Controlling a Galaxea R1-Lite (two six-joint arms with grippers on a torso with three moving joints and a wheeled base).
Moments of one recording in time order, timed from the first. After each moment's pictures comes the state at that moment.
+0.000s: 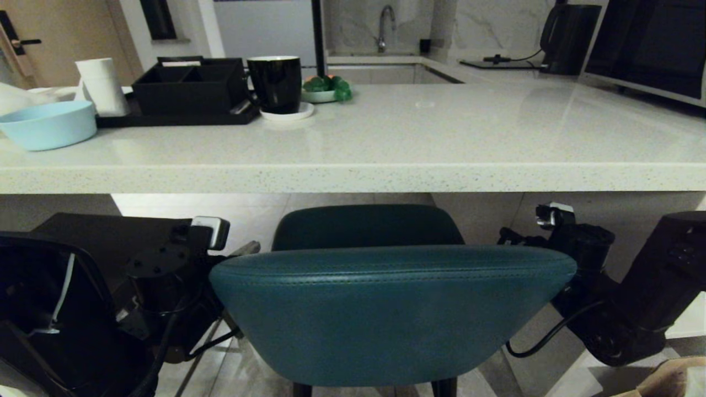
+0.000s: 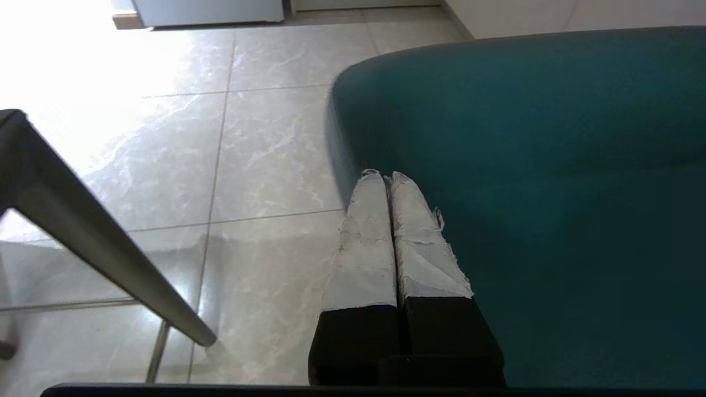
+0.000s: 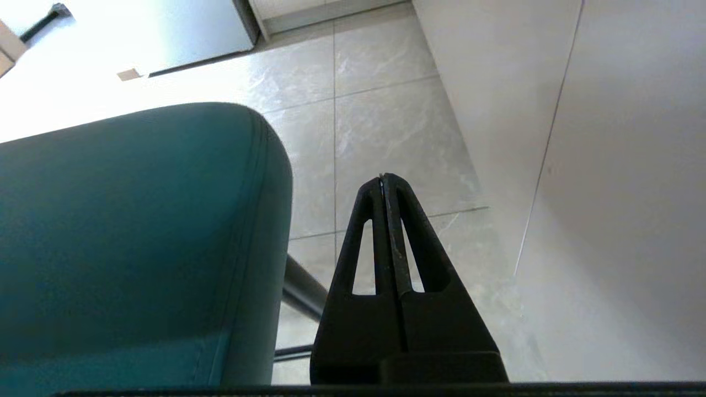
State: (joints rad) left arm -0.39 1.98 -0.38 -1.52 0.18 -0.05; right arm 0.19 2.14 -0.61 -1.46 -0.17 0.20
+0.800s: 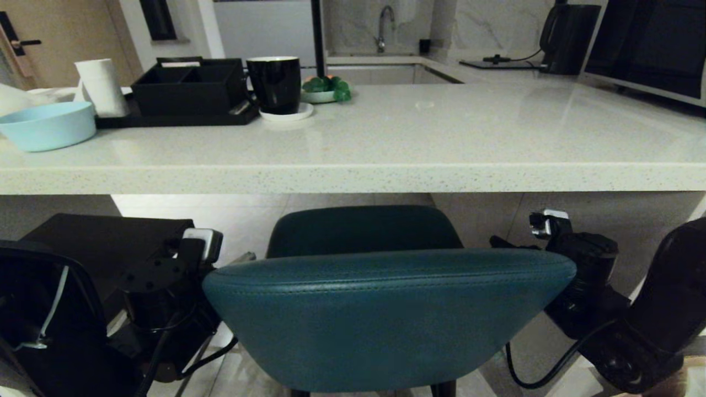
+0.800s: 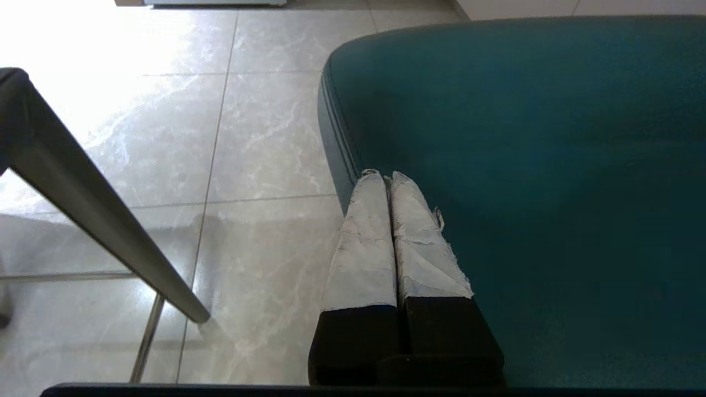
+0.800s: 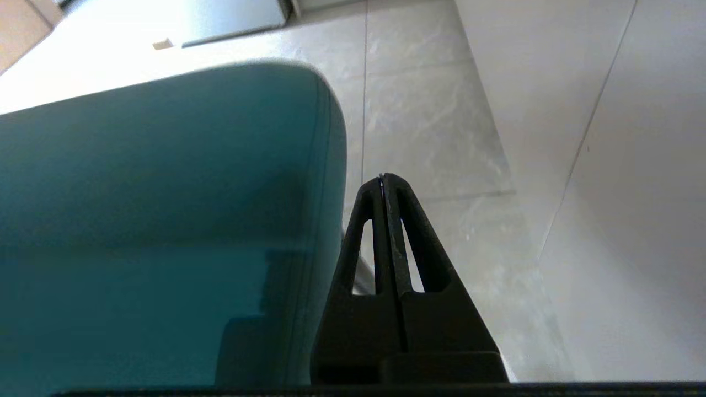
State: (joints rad) left arm -0.40 1.96 -0.28 -1.53 0.21 -0.08; right arm 0.30 2.05 -0.48 -1.46 -0.19 0.20
